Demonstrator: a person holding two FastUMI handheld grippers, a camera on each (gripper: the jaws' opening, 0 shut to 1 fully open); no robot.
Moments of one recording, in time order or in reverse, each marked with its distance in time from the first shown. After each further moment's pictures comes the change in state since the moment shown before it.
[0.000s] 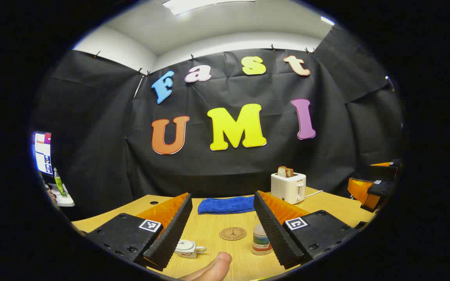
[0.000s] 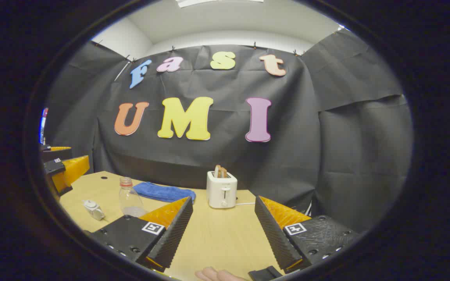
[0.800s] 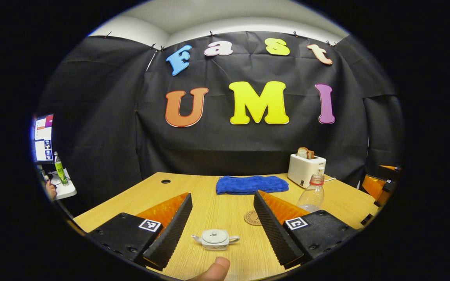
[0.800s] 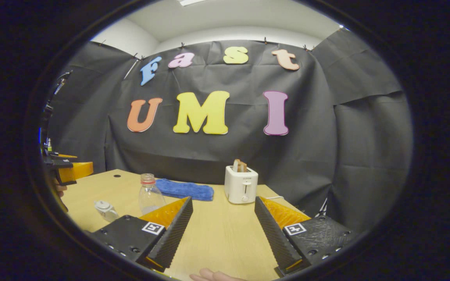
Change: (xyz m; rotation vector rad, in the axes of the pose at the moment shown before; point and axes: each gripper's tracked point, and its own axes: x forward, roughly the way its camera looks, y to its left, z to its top) left arm 0.018 0.077 -0.058 -0.059 0.205 0.052; right arm 0.013 0.028 -0.026 0.027 0.052 0.073
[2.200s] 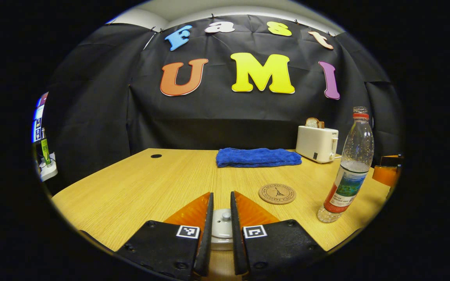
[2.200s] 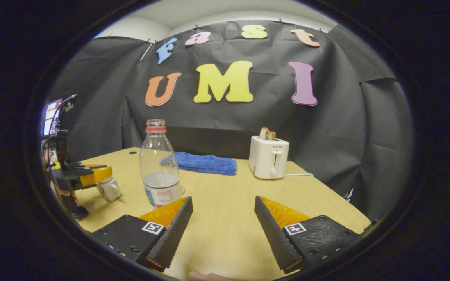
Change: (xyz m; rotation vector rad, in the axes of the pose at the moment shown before) left arm 0.068 0.012 -0.119 0.003 0.084 -0.038; right arm 0.047 0.055 -0.097 -0.027 0.171 0.189
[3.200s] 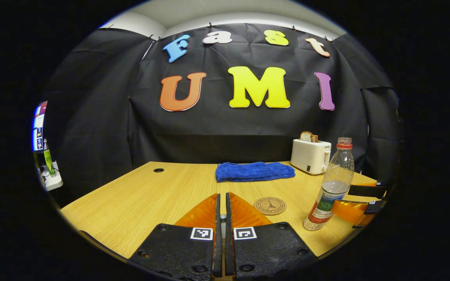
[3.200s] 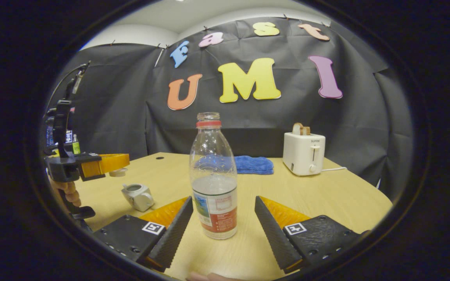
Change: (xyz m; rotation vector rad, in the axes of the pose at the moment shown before) left arm -0.038 -0.003 0.047 0.014 -0.054 -0.026; right arm 0.020 0.086 0.000 0.047 -0.018 0.157
